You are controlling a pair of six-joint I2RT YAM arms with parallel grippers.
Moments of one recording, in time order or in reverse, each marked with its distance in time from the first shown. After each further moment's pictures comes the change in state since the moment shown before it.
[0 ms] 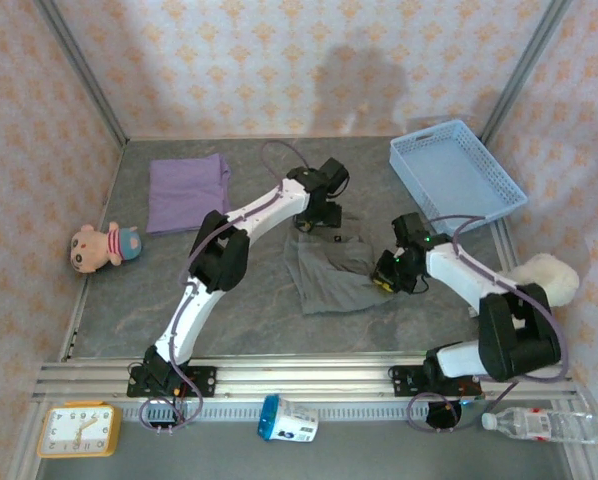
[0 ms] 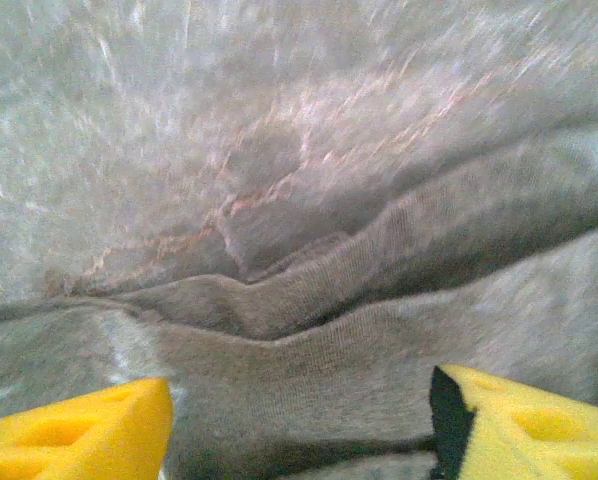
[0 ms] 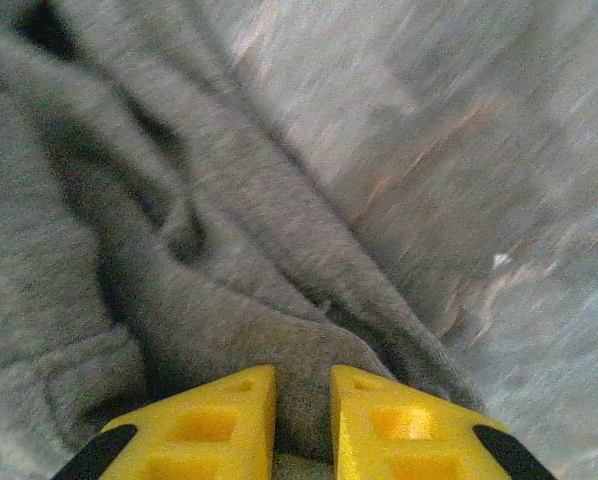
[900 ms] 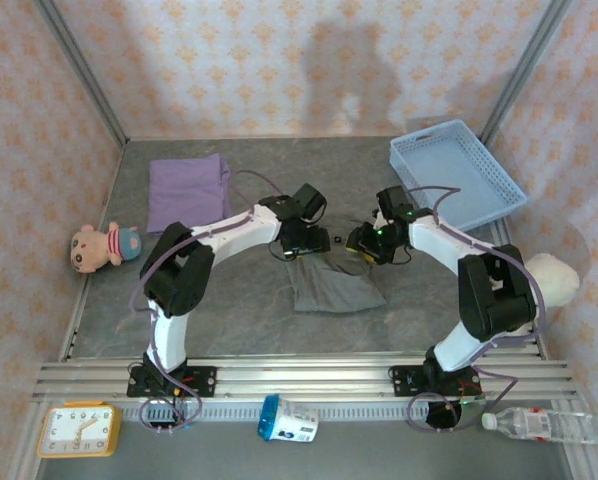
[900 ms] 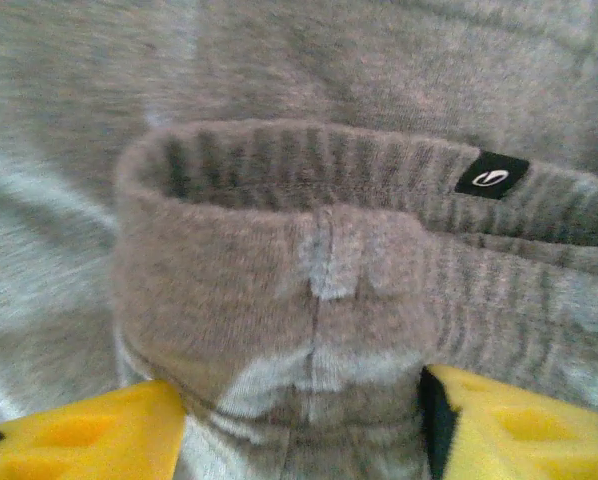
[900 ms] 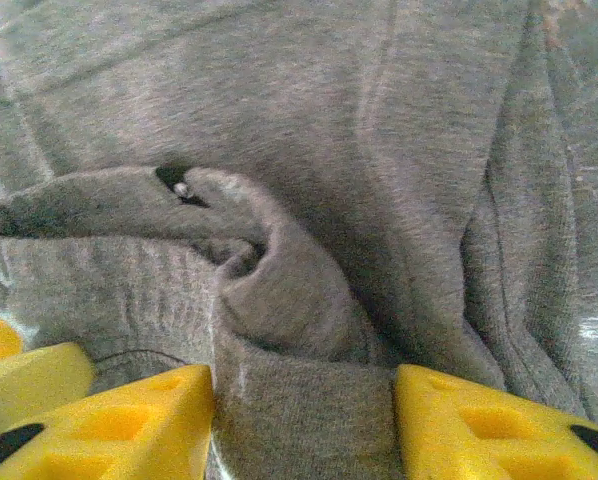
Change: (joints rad) left arm -0.026 -0.396 -0.698 0.345 0.190 -0.213; right arm 0.026 0.272 0.240 0.152 -0.096 -0.090
